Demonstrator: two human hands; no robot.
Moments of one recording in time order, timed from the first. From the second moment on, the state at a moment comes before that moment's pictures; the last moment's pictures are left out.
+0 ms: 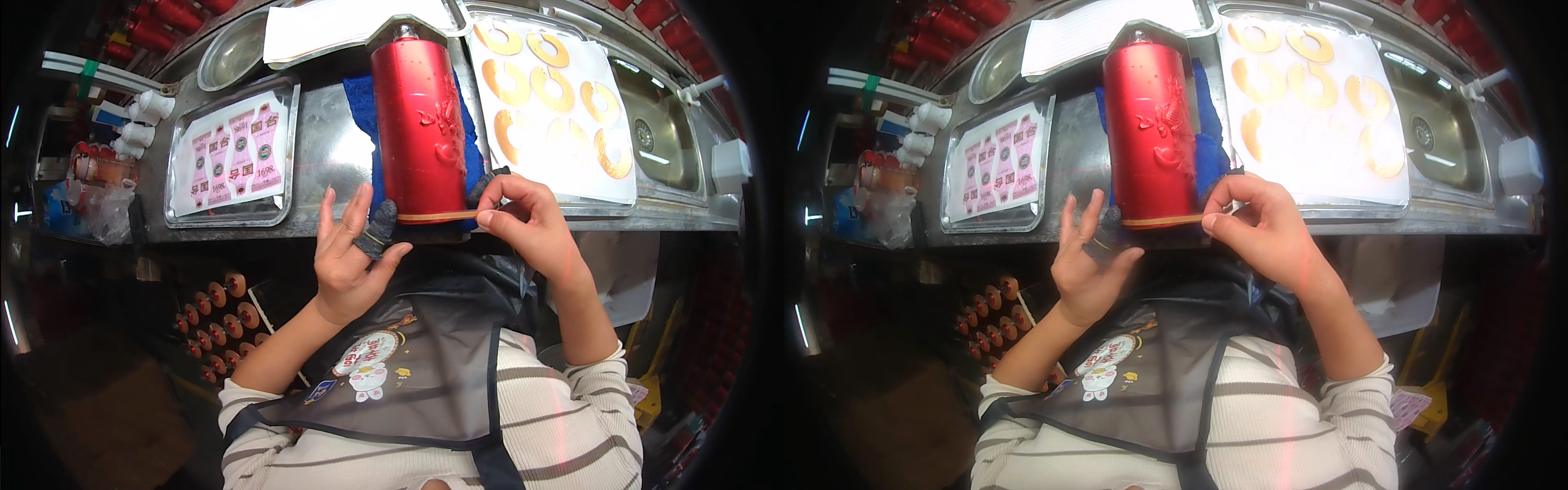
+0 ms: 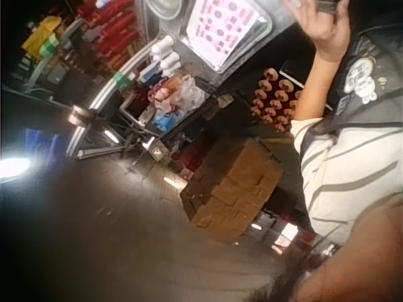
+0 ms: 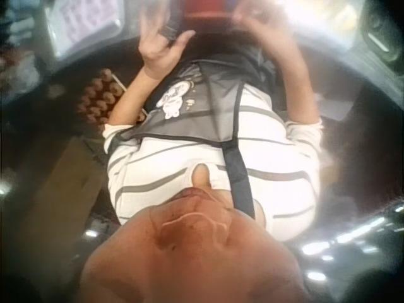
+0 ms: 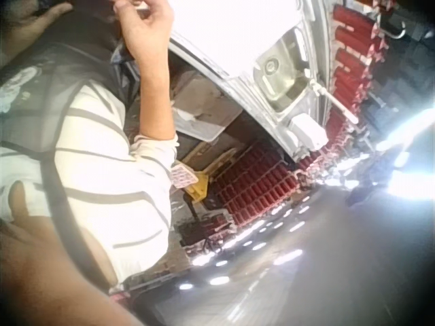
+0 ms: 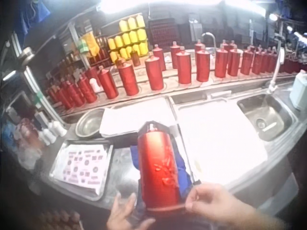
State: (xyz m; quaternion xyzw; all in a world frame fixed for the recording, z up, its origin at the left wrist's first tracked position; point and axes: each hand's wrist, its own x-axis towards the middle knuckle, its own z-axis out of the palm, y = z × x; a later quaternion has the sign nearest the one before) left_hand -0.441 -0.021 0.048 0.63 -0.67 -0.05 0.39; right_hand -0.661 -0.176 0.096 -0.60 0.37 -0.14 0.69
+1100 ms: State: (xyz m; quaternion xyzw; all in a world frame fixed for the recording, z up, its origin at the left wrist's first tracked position) left_hand -0.444 -0.026 0.047 0.62 -0.67 -0.03 0.40; right_hand -0.655 -0.167 0.084 -0.57 0.38 -0.20 0.70
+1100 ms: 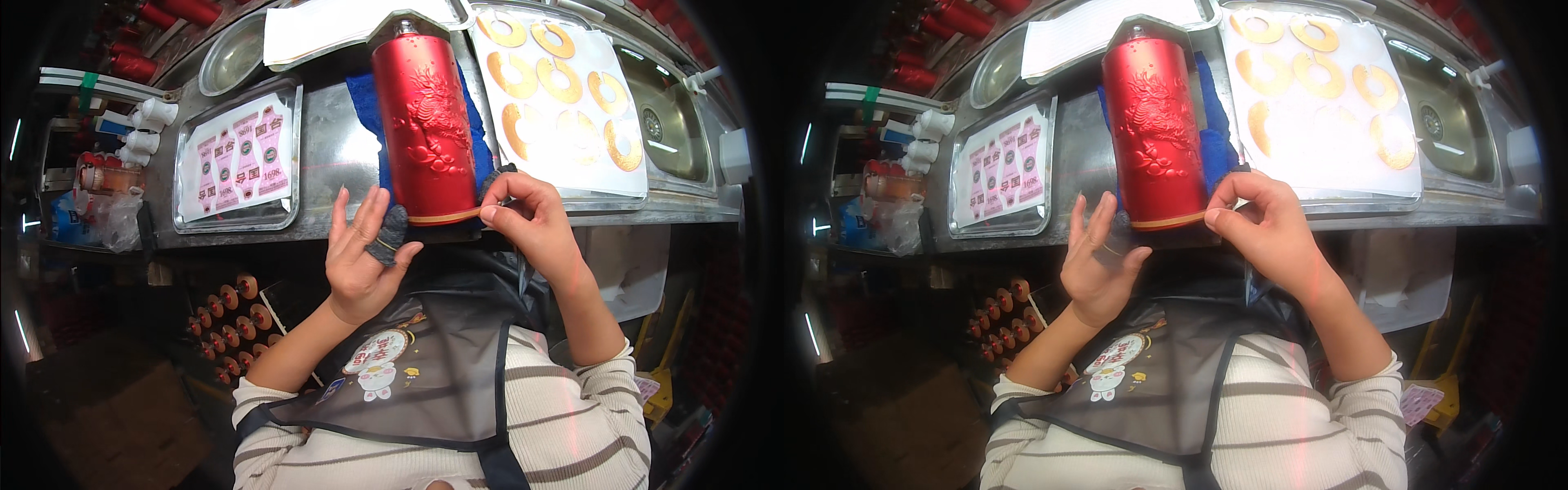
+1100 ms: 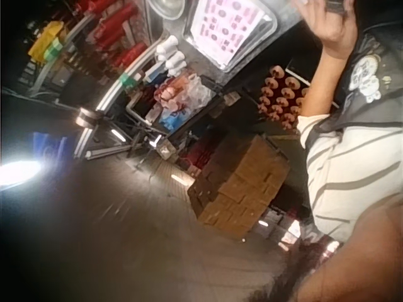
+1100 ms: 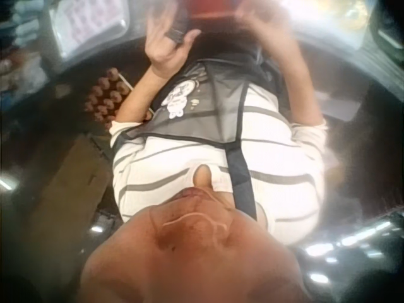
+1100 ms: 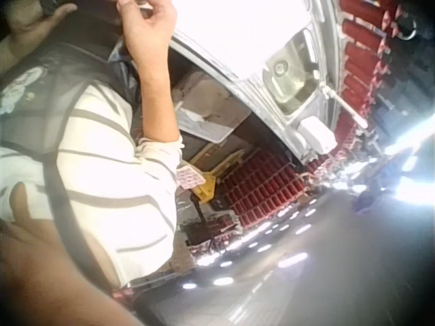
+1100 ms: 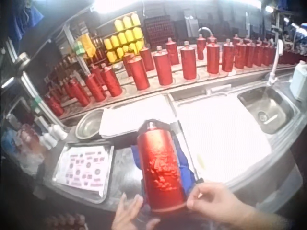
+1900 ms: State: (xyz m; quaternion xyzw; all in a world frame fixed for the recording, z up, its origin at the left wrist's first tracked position) left_hand -0.450 -0.058 0.058 0.61 -0.66 -0.03 0.44; right_hand -0.653 -0.165 0.084 -0.55 0.38 -0.19 0.71
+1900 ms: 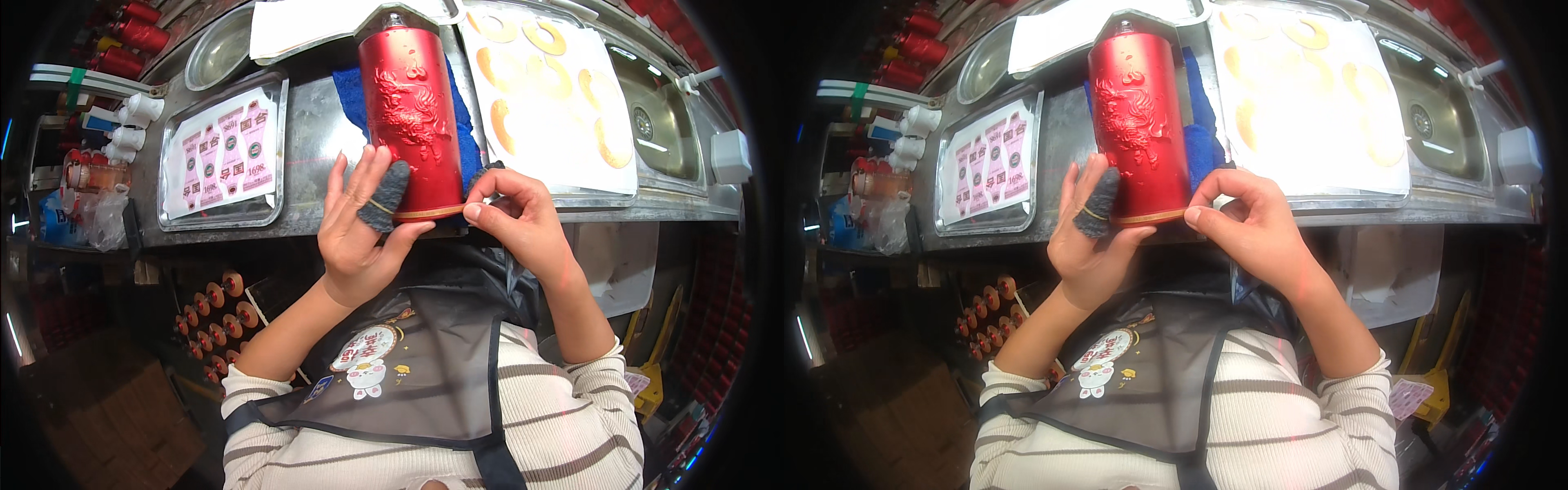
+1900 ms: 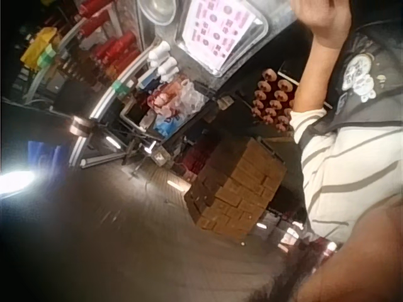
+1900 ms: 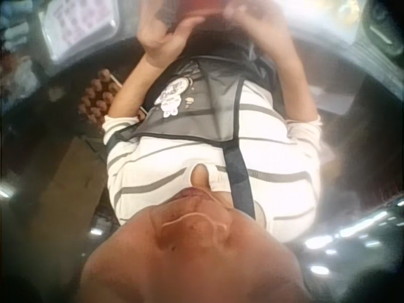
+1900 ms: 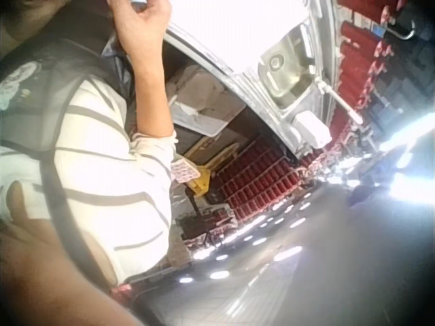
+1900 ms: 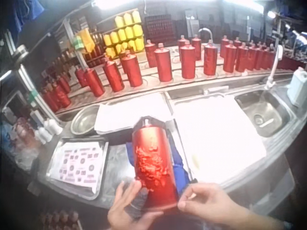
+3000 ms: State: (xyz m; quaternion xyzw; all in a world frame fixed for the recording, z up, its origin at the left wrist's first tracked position) left_hand -0.458 -0.069 0.068 0.60 -0.70 0.02 0.38; right_hand -0.655 -0.169 0.080 -0.55 0.41 -0.16 0.71
